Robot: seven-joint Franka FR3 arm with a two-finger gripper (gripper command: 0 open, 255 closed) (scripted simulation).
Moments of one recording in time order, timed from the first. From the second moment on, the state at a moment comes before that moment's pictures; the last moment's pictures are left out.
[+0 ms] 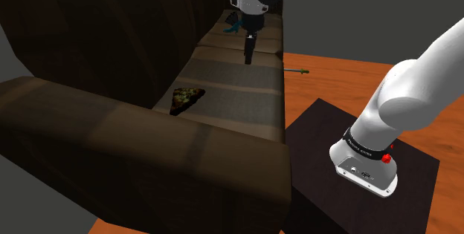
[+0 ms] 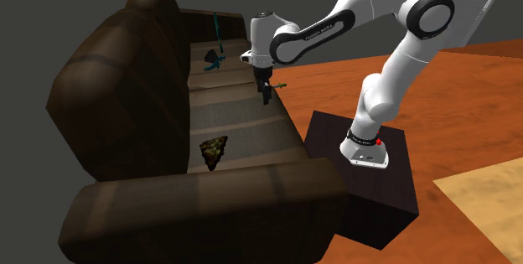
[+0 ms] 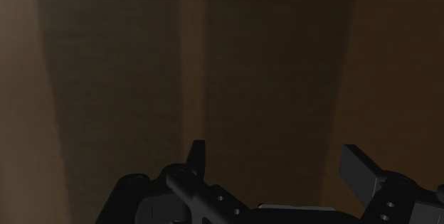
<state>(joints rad) 0.12 -0.25 0.11 -2.31 0.03 2.06 -0.42</state>
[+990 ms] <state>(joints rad) 0.21 0.24 0.18 -2.05 -0.06 2.37 -0.57</state>
